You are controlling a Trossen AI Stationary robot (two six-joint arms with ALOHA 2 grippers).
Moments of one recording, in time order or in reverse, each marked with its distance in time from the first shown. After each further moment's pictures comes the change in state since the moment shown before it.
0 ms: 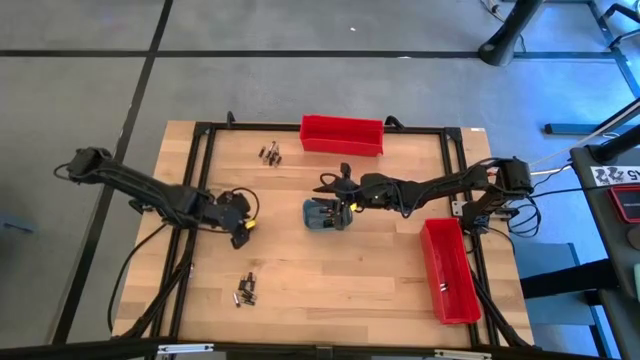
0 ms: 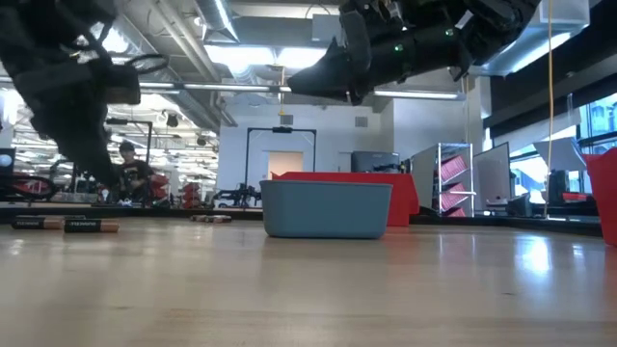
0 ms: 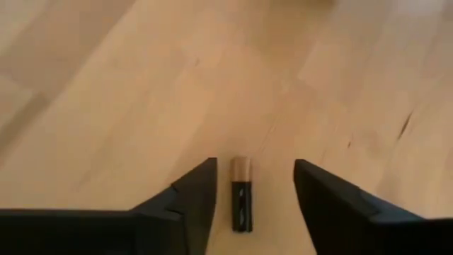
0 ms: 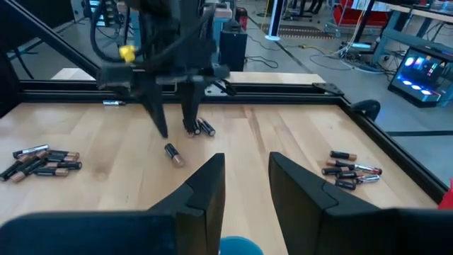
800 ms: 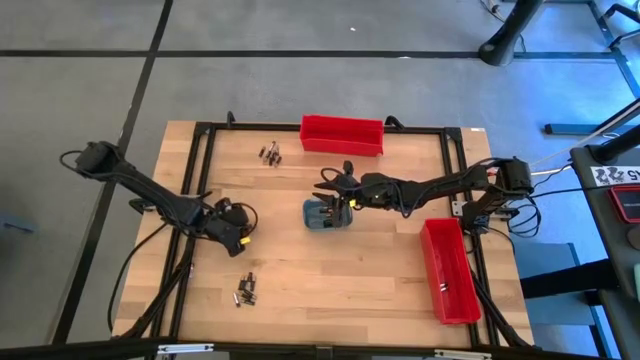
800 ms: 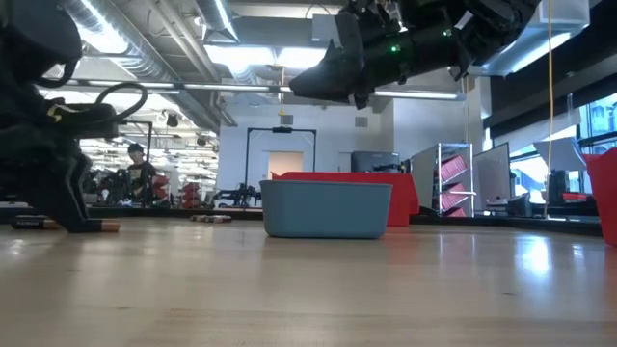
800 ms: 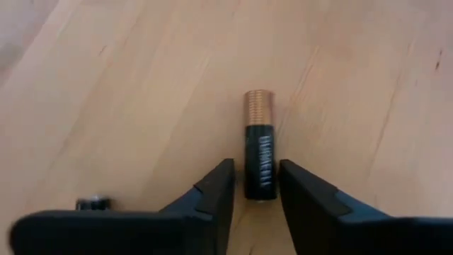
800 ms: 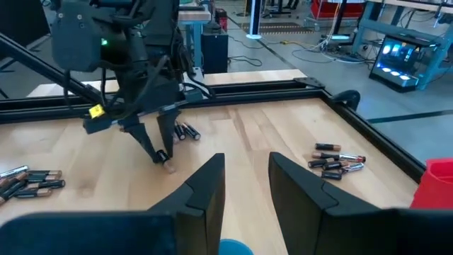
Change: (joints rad) left arm -0.136 0.164 -0.129 0.116 -0.094 -0.021; right arm 0.000 0.000 0.000 0.003 0.069 0.071
